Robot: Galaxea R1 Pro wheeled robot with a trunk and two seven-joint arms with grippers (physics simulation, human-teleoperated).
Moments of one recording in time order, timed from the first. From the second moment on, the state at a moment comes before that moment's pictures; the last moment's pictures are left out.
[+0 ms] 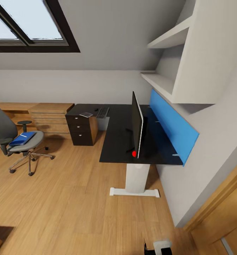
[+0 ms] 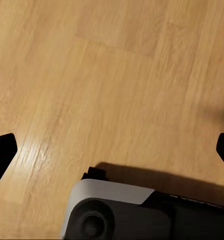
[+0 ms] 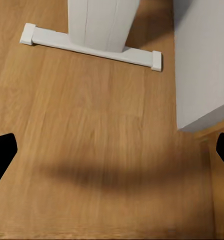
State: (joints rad) left arm -0.25 -0.01 0.46 -0.02 -0.22 -0.46 -0.02; right arm -0.35 0.11 0.26 -0.14 0.03 -0.46 -0.34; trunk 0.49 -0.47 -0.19
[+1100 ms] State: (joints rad) left arm -0.25 -0.05 0.47 -0.02 -0.22 -0.43 -0.02; right arm -0.35 0.06 0.26 0.02 0.02 -0.54 -0.18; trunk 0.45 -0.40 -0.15
